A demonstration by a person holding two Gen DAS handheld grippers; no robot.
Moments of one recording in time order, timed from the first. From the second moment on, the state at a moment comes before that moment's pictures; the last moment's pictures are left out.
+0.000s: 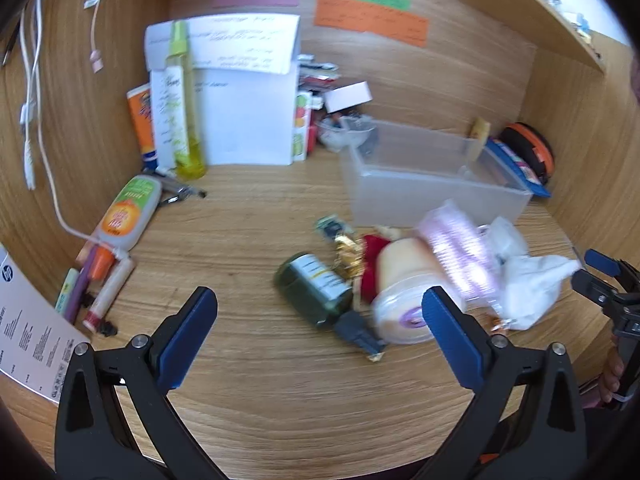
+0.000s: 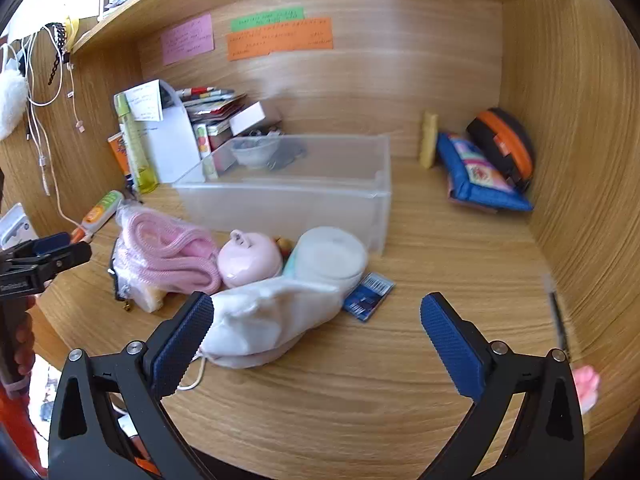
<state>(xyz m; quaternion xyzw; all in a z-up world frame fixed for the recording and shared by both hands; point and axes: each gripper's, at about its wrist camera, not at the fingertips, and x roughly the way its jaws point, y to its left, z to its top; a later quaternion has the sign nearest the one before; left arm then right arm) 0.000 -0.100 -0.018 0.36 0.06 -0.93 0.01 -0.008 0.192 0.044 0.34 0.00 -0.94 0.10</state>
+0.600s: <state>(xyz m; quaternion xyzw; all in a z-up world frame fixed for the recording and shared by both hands) -0.041 -0.108 -0.056 0.42 0.05 -0.90 -0.02 -0.040 0.157 -0.014 0.44 -0.05 -0.88 0.14</state>
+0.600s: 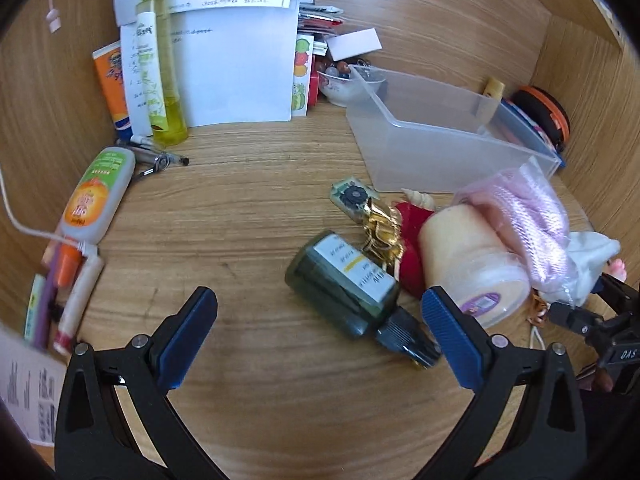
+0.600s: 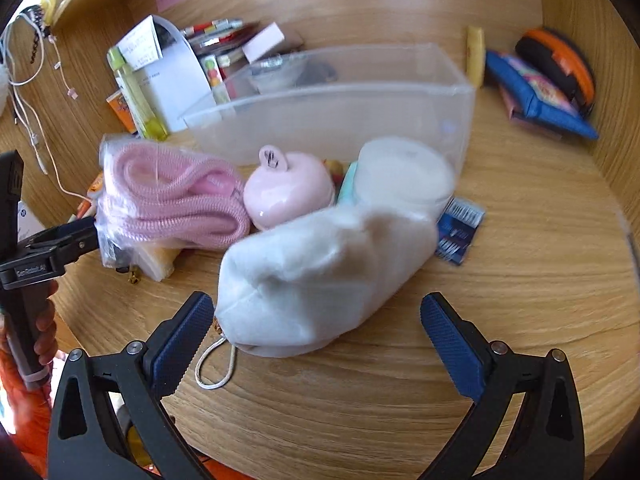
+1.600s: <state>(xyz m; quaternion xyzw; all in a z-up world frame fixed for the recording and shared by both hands) -0.066 -0.105 -0.074 0.44 0.02 -0.90 -0.02 -0.038 0.159 -0.010 0.42 -0.06 -0.89 0.16</state>
